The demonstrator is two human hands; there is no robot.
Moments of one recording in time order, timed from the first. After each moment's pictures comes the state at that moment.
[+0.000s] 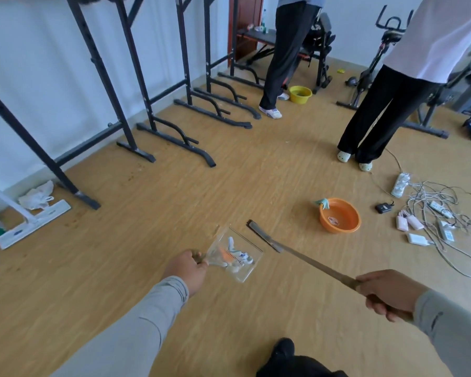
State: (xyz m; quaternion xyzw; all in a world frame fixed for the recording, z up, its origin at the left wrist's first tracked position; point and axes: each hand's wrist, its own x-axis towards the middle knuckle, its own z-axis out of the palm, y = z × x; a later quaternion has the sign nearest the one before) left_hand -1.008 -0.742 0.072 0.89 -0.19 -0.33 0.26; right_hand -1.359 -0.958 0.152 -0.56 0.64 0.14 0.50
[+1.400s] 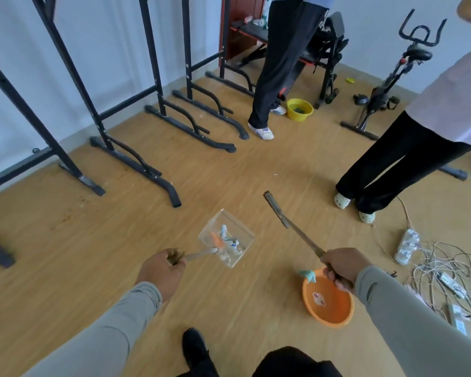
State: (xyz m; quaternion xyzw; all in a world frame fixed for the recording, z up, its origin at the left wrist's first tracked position) left_hand -0.812 -1.281 0.061 0.89 -0.14 -0.32 0.29; right_hand -1.084 -1.543 0.127 -0.48 0.72 0.08 0.49
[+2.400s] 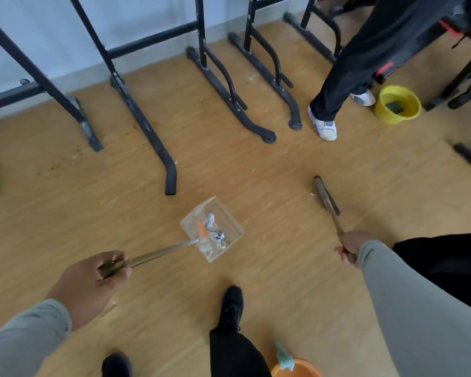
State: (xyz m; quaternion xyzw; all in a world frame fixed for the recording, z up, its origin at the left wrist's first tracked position) left_hand -0.698 -1.597 -0.011 0.91 0.06 -0.34 0.24; right_hand -0.847 -2.104 -0.126 -0.56 0.69 0.24 0.40
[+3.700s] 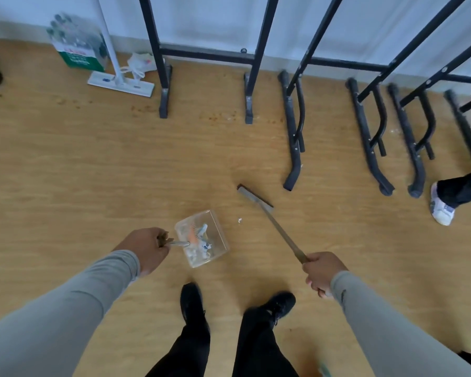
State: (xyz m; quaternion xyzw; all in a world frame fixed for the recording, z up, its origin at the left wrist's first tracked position) left_hand -0.755 -1.117 -0.041 0.90 0.16 -0.34 0.21; right_hand -0.751 -1.507 -0.025 -0.77 0.37 0.43 0.31
